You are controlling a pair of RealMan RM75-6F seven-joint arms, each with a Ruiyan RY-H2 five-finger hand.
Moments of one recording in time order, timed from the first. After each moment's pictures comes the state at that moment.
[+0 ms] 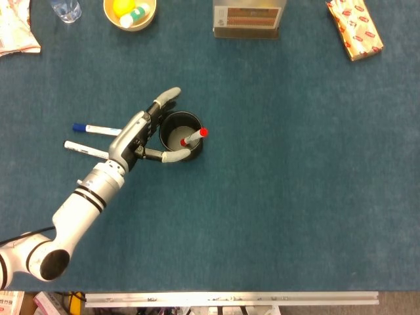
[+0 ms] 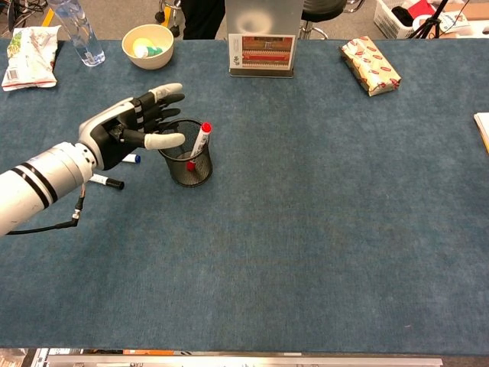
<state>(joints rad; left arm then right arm) -0.53 -1.51 -0.22 -1.57 1.36 0.81 -1.05 0.13 -1.12 0.03 -1.61 -1.65 1.52 -0.01</state>
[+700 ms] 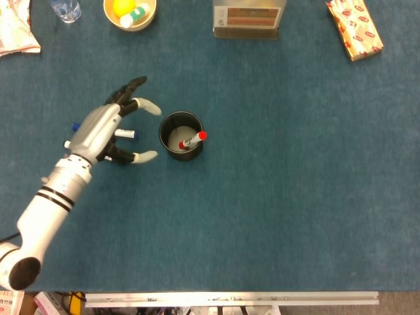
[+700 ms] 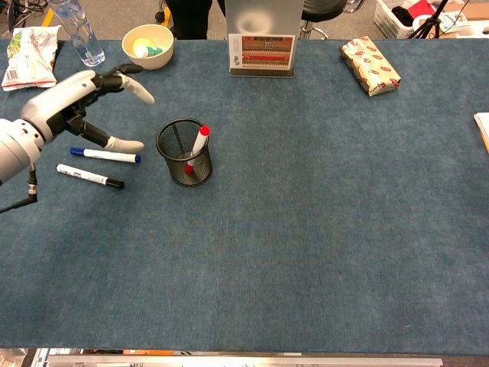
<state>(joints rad) -0.51 -1.32 -0.17 -1.72 1.30 0.97 -0.30 0.13 -1.12 0.04 -1.62 -1.65 1.52 -0.03</state>
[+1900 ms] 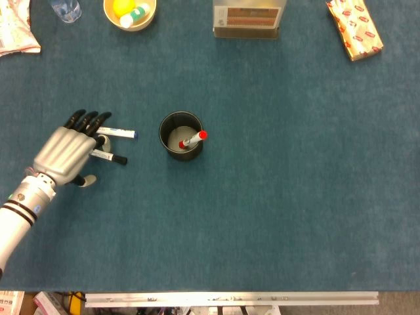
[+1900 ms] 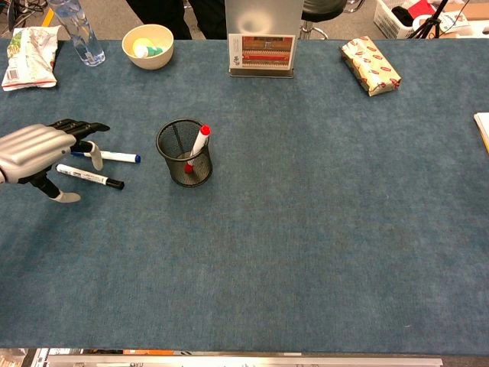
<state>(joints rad) -0.51 -1.31 0.05 -1.44 1.47 0.95 0.08 0.14 -1.03 0.05 -1.72 -1.67 1.52 -0.14</state>
